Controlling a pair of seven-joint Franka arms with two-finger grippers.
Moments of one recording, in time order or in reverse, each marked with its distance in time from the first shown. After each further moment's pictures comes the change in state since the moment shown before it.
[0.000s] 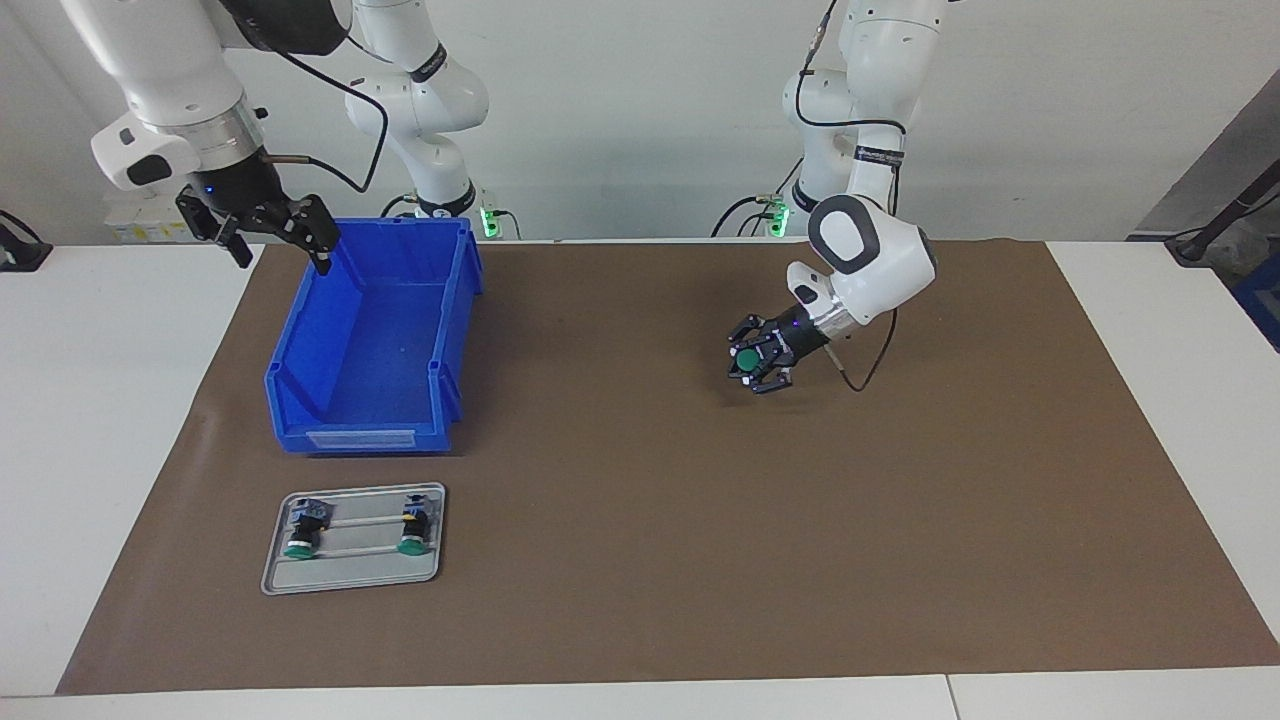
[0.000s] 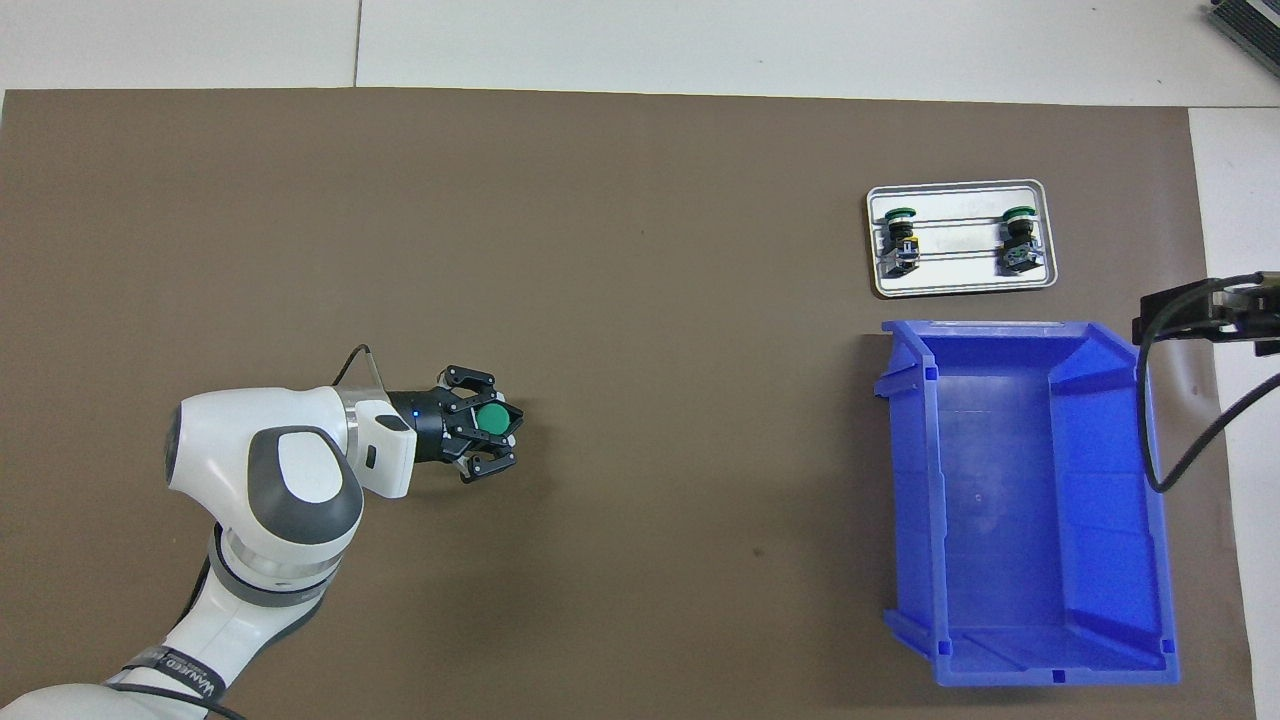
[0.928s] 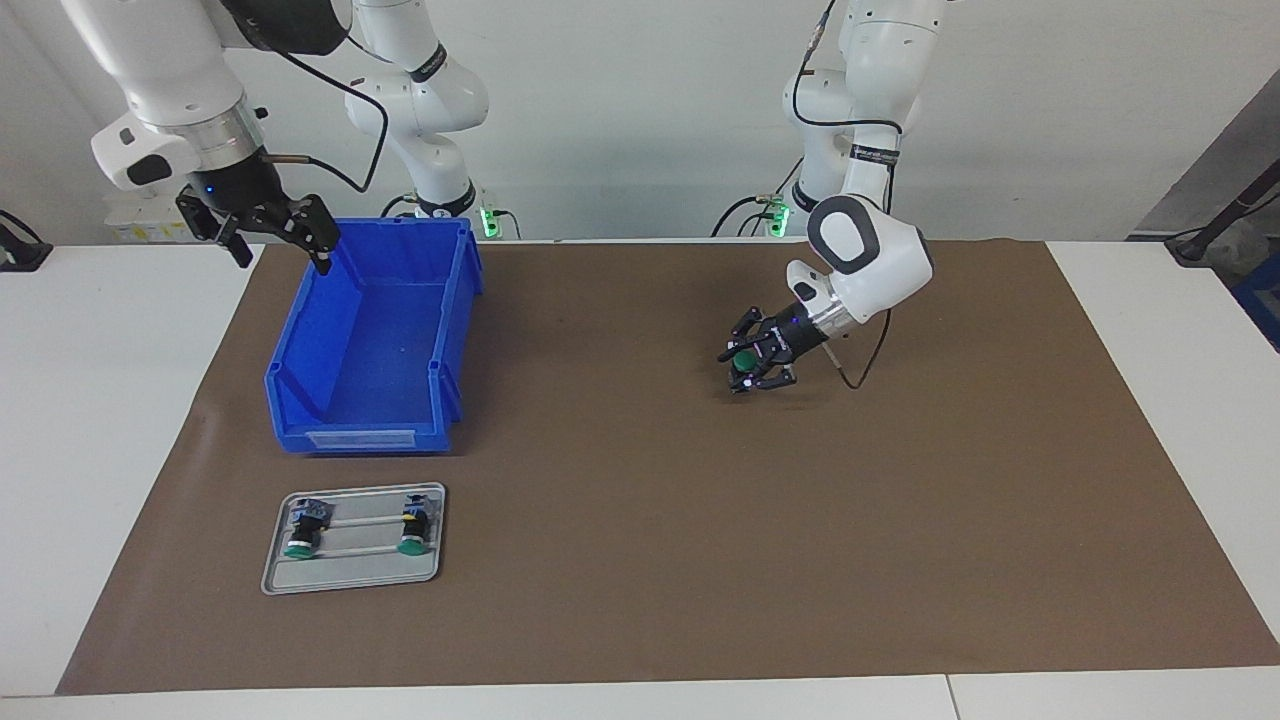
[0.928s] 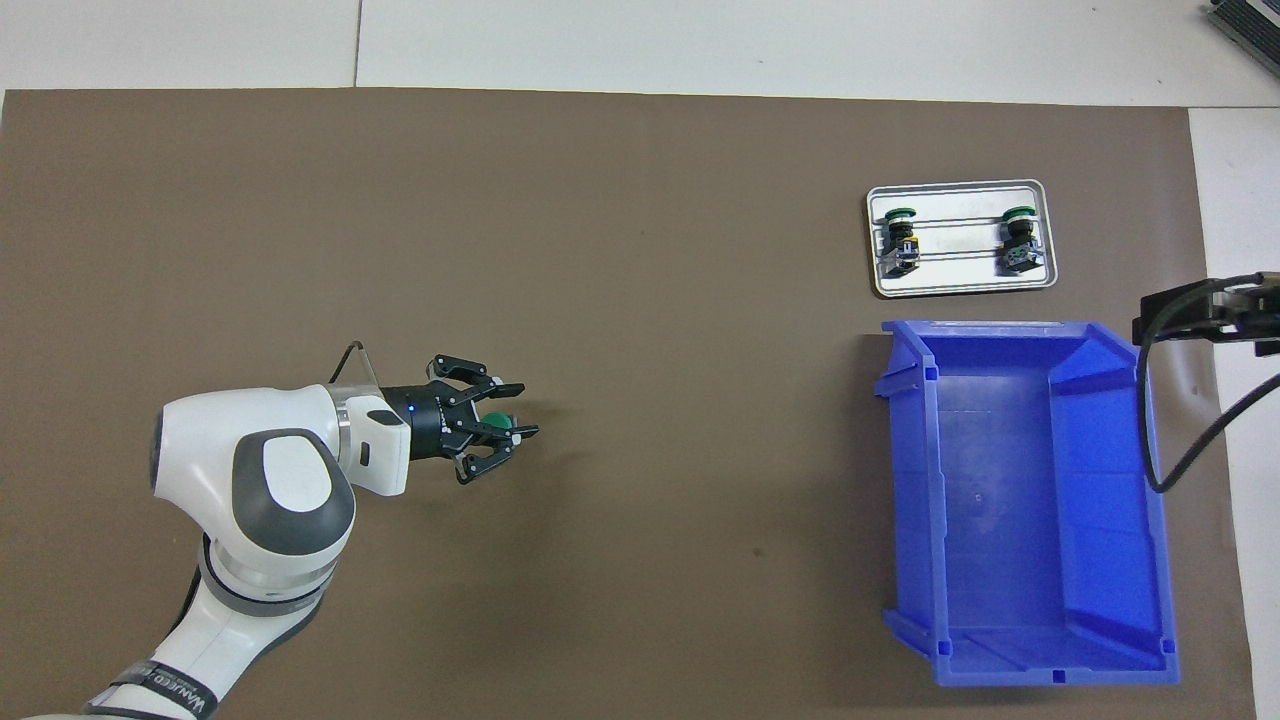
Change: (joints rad) left arm -0.005 -0.071 -0.015 0.022 -0.016 0.000 -0.140; right arm 0.000 0.000 0.000 0.000 0.000 0.000 0.000
